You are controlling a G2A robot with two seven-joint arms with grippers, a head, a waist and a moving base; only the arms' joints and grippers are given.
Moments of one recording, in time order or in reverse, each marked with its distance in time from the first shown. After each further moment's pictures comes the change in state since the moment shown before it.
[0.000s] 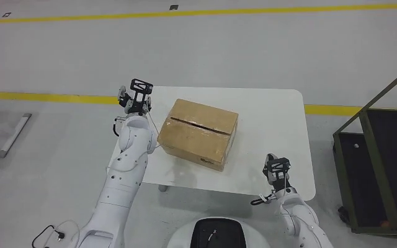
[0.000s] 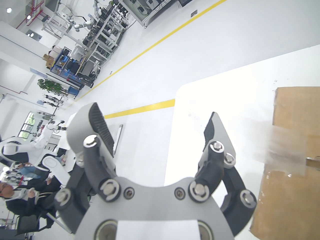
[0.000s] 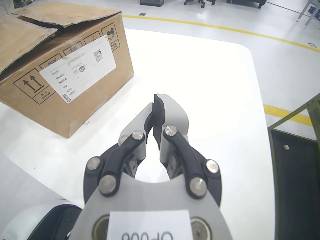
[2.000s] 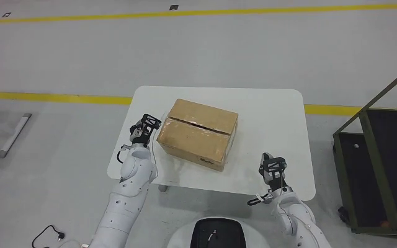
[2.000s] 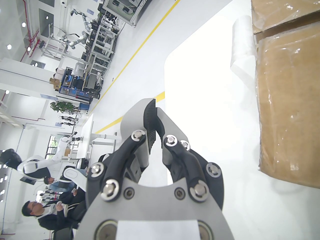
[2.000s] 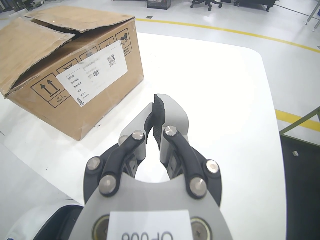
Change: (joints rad) left arm 0.204 0.019 -0.002 0.038 0.150 -0.031 0.175; right arm 0.013 -0.001 -0.029 0.001 0.008 -0.011 -0.007
